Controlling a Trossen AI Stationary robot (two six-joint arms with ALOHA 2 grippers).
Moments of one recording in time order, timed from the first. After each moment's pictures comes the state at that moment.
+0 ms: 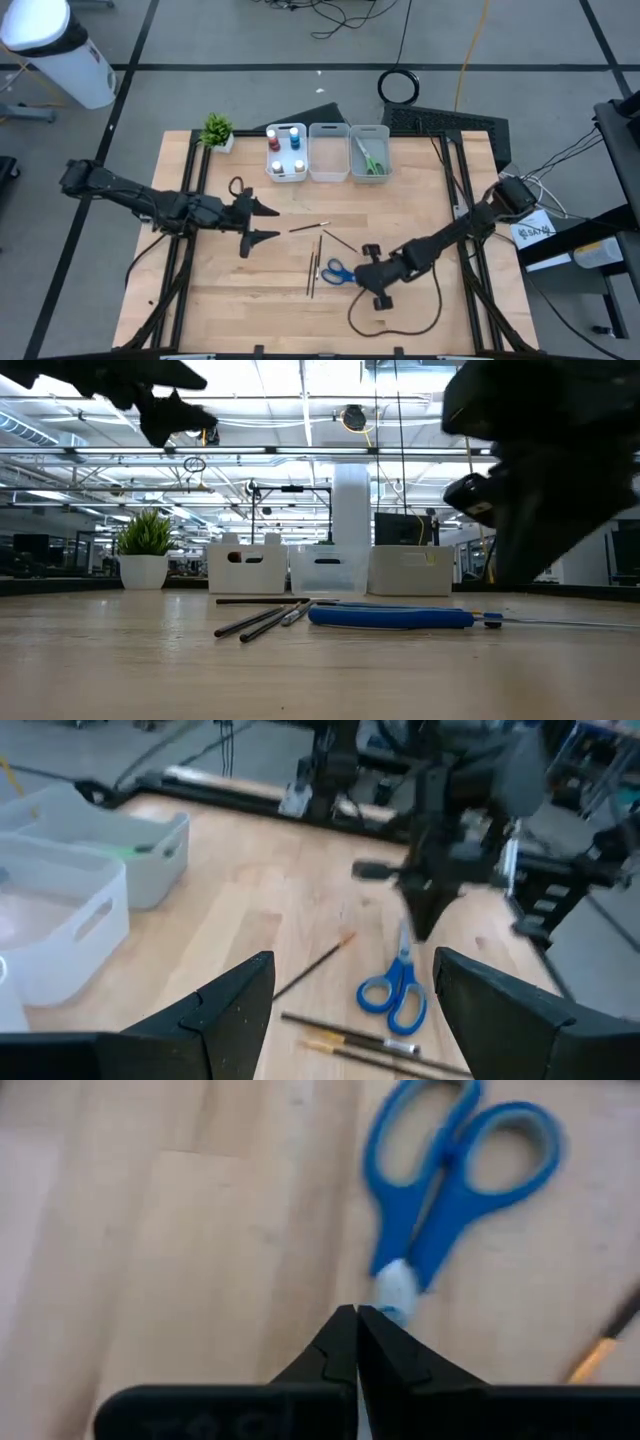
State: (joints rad) left arm -0.25 0.89 0.50 0.11 -0.24 -0.27; right arm 0.49 1.71 0.93 -0.23 0.08 0.34
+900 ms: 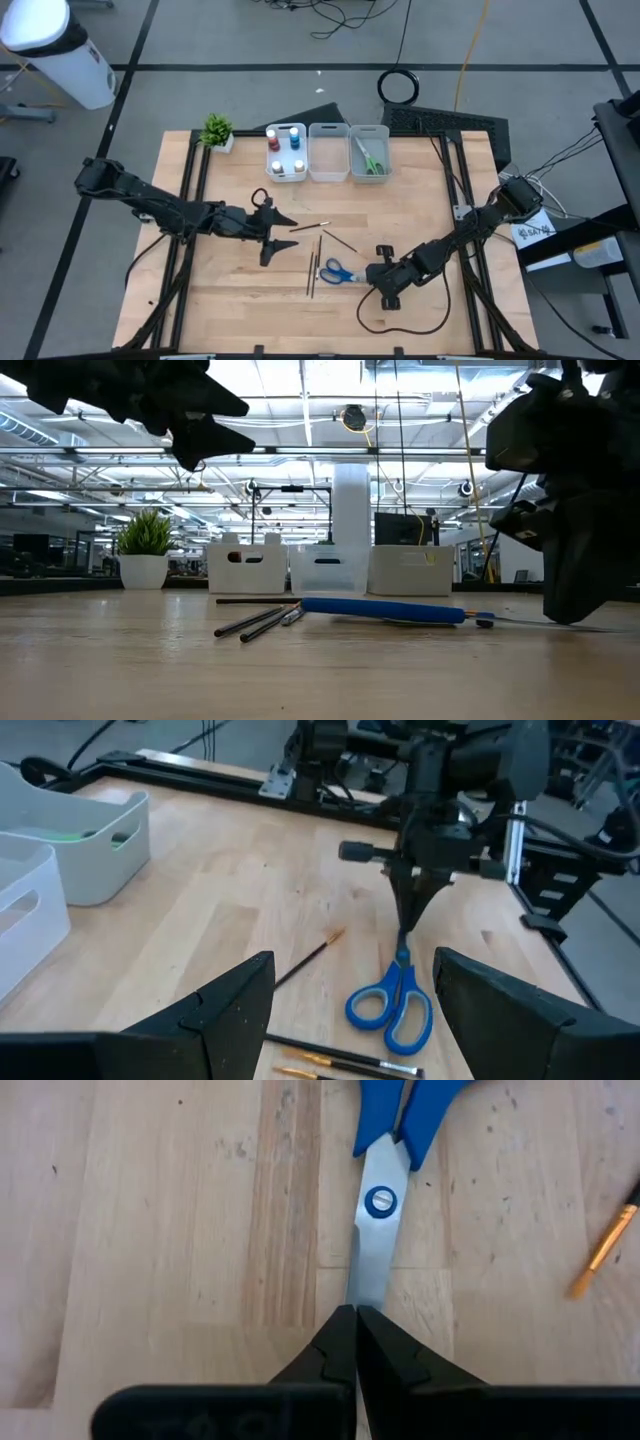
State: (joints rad) left arm -0.25 1.21 0.50 0.42 -0.21 -0.26; right arm 0.56 1.70 0.74 -0.22 0.16 0.53
